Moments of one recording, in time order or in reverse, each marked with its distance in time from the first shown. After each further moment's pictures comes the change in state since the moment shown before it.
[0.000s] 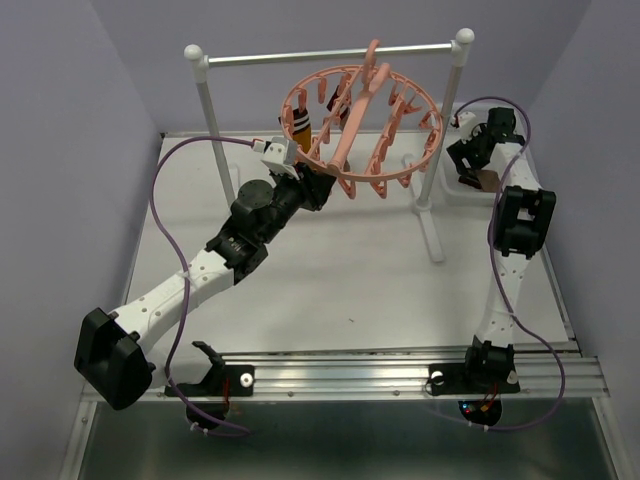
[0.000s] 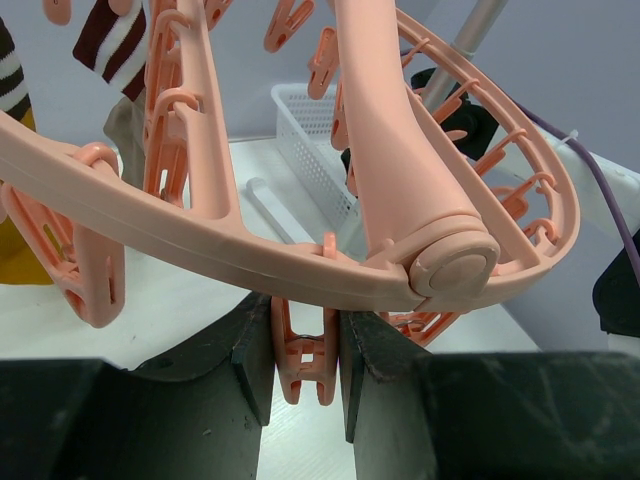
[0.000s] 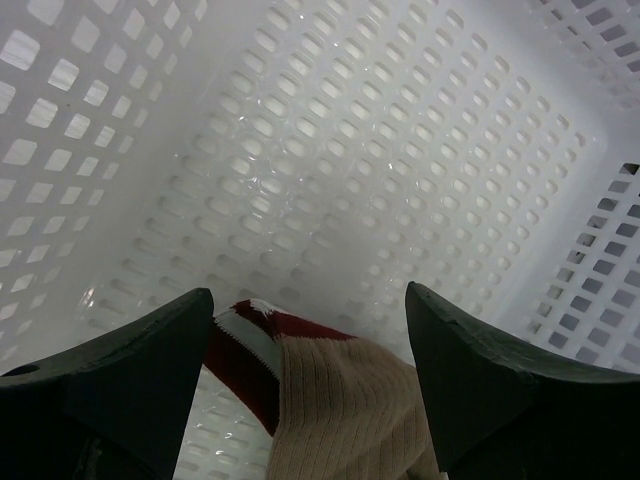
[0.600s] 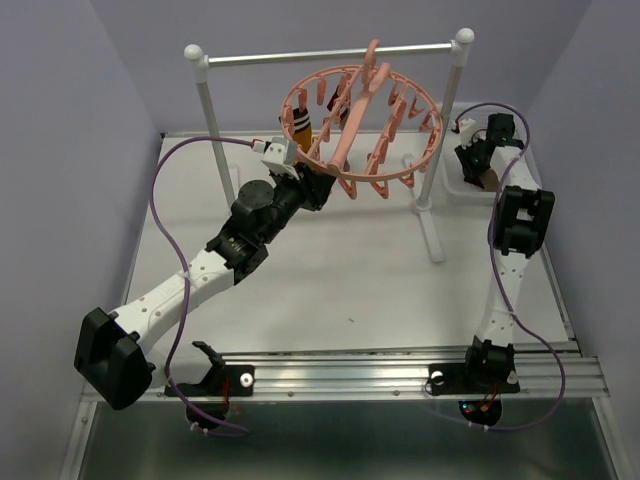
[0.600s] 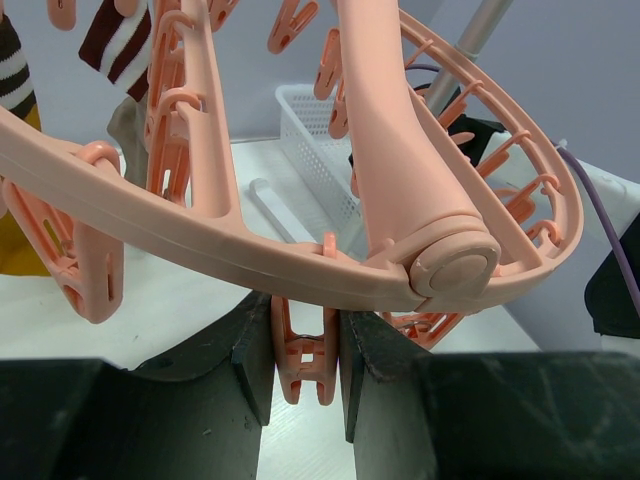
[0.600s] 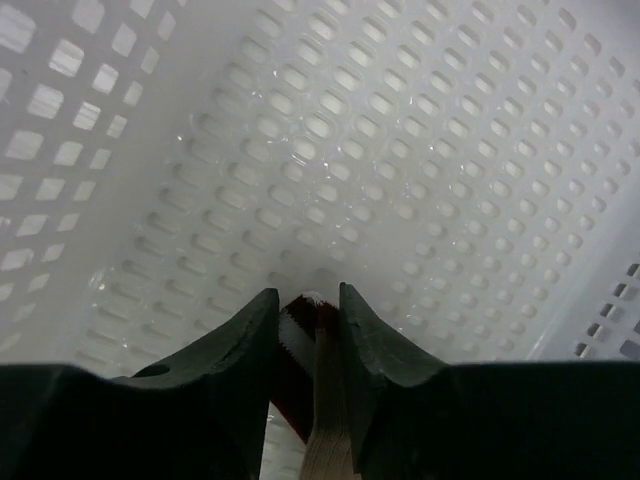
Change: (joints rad) left arm -0.005 0.000 0.000 0.000 -0.015 0.001; right arm -0.019 0.044 0.000 0.008 0.010 0.014
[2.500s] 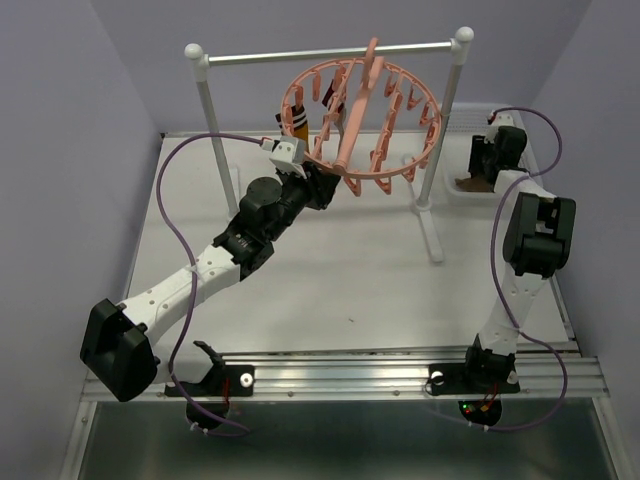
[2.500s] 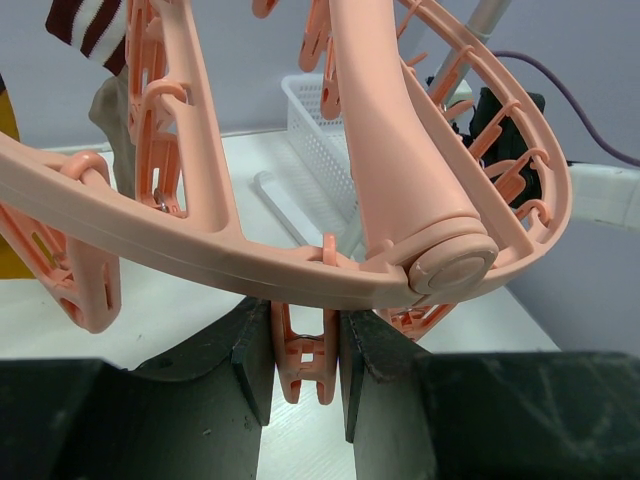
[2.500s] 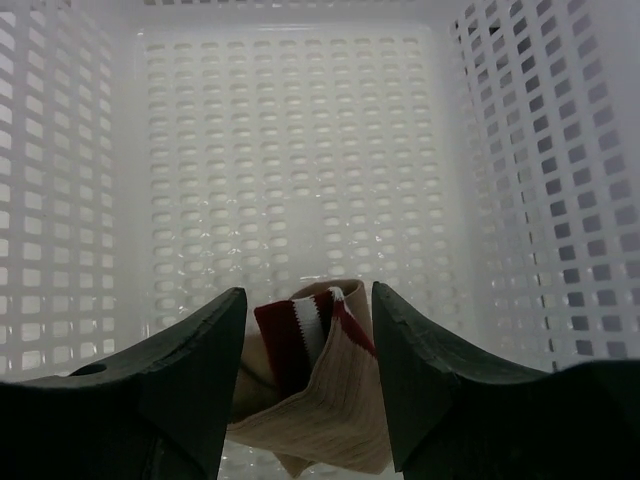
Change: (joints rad) left arm -0.011 0.050 0.026 -0.001 -0.010 0.023; right arm -0.002 -0.399 -0.713 0.739 0.228 0.600
